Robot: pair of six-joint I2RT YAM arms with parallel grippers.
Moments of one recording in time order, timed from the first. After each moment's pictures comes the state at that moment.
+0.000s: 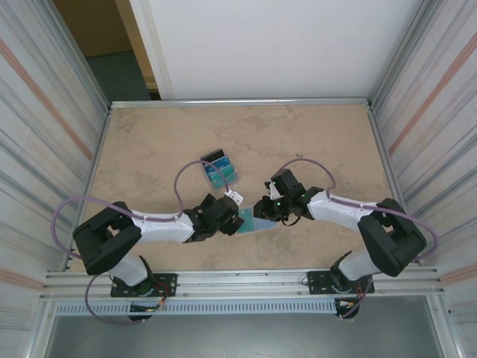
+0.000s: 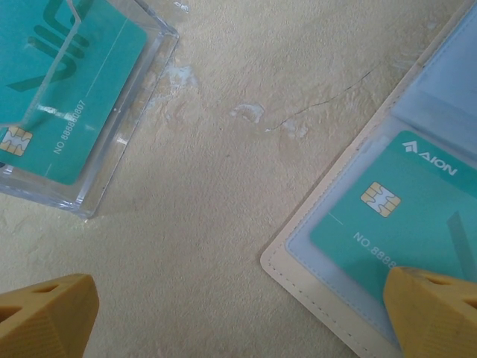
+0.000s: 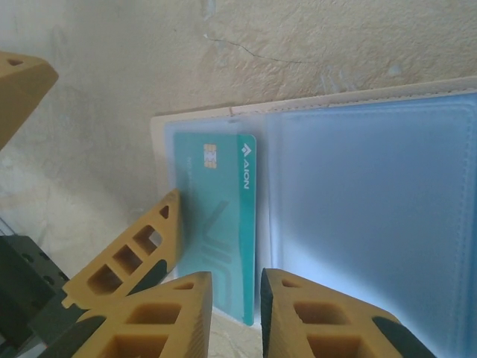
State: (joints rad) left arm -1.00 1.53 0.61 0.02 -0.44 -0.11; right arm 0.66 1.45 0.67 -0.22 -0.42 0.76
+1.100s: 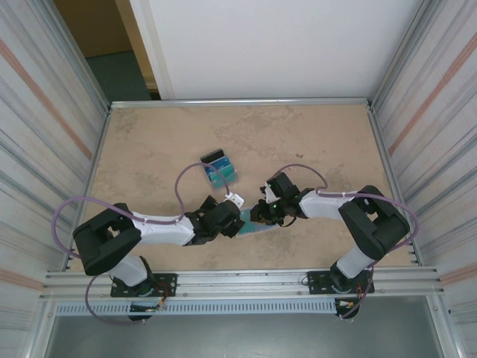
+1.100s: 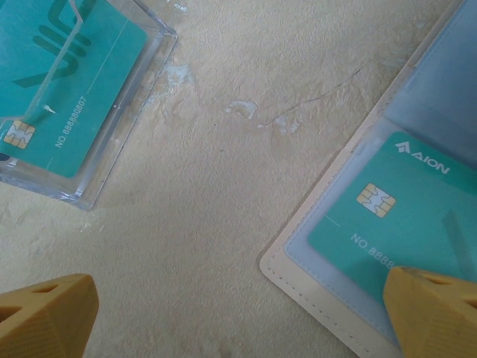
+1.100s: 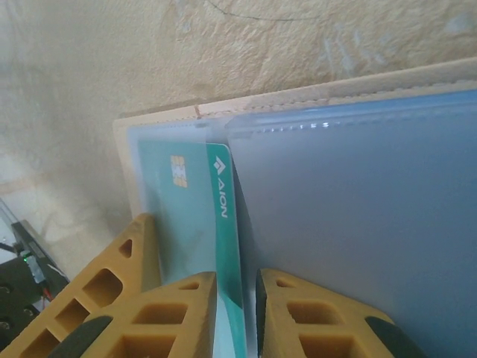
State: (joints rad) left arm -1.04 1.53 0.61 0.02 -0.48 -0.13; right arm 0.66 1.60 0.66 -0.10 -0.51 0.78
